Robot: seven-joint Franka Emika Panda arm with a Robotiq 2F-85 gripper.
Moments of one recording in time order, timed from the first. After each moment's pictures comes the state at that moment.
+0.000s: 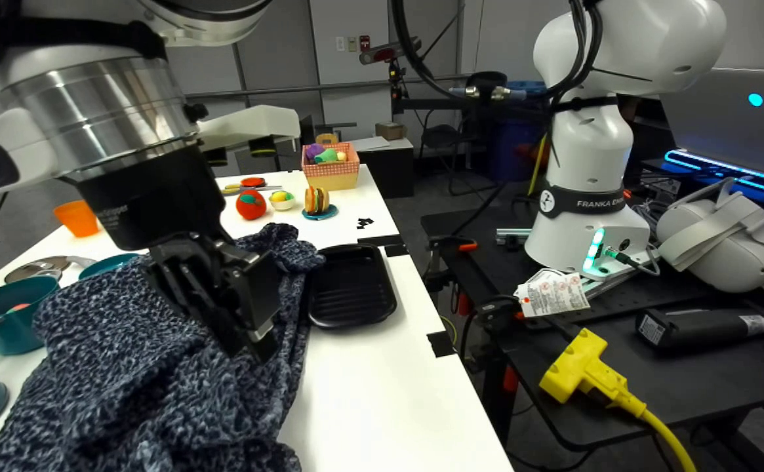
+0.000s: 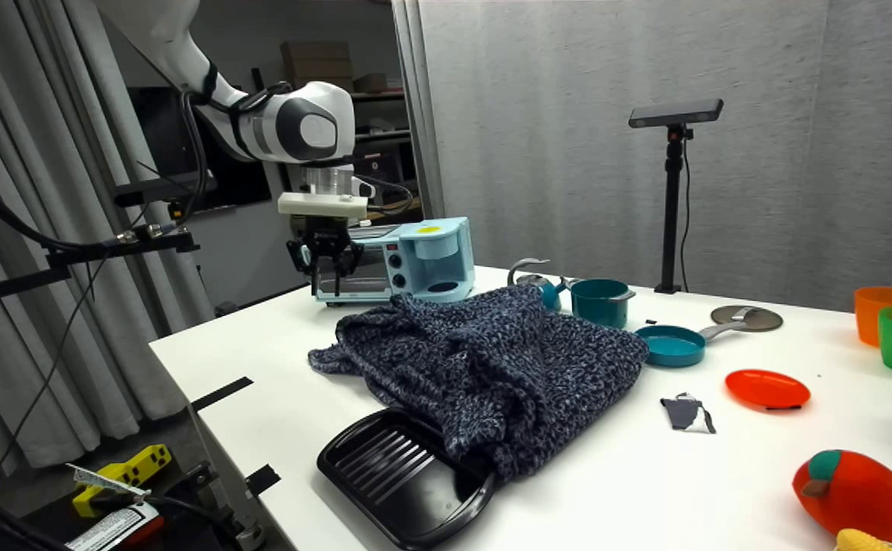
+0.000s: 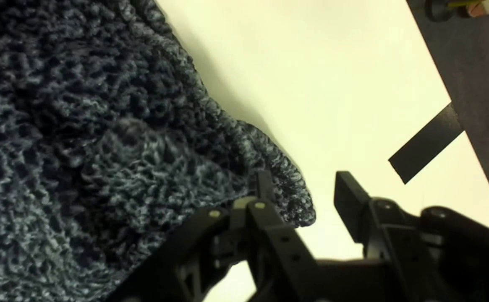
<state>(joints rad) 0.09 0.30 0.30 -2.01 0.09 2.15 -0.60</state>
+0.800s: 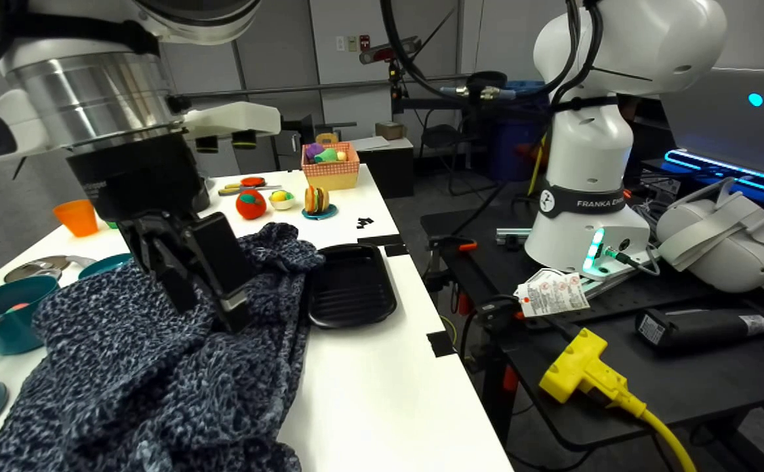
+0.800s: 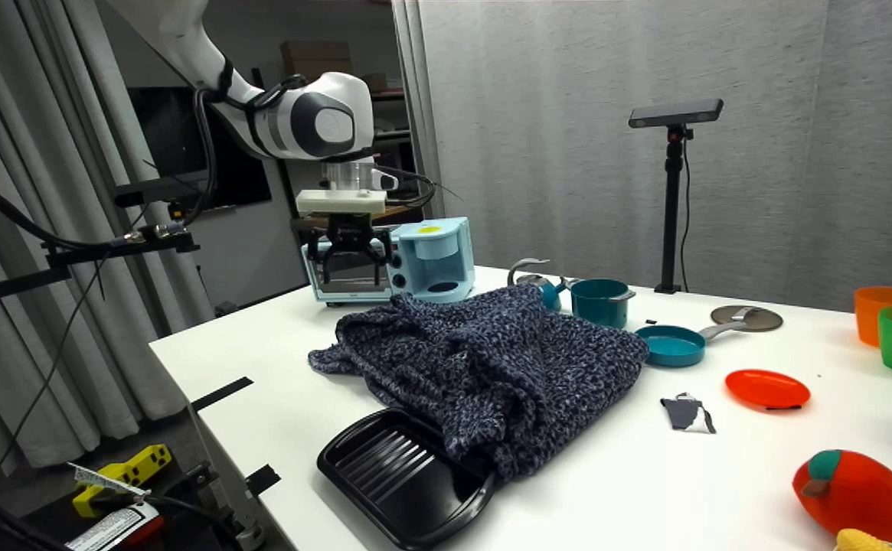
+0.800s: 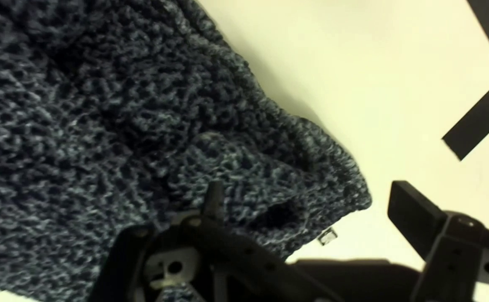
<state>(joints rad) 0.09 0.30 0.22 -2.01 0.09 2.22 -0.56</state>
